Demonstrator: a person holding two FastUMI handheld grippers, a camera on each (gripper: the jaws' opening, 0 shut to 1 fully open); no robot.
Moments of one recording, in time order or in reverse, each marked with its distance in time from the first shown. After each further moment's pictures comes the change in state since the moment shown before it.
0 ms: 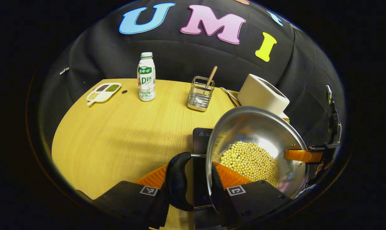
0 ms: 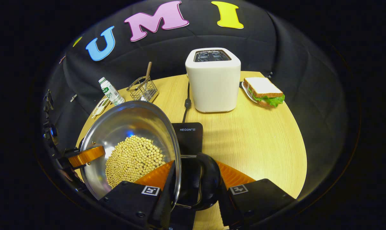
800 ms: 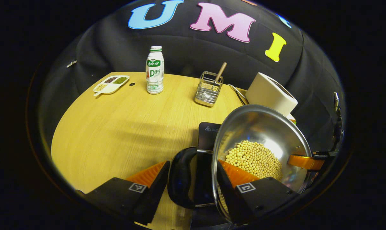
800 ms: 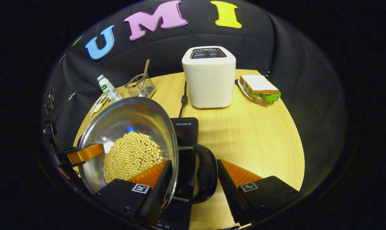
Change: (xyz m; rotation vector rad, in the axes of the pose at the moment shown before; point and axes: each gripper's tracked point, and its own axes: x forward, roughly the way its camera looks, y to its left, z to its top) left arm -0.004 0.008 -0.004 -0.055 0.022 0.085; right arm -0.015 -0.008 -0.007 0.004 -0.001 -0.033
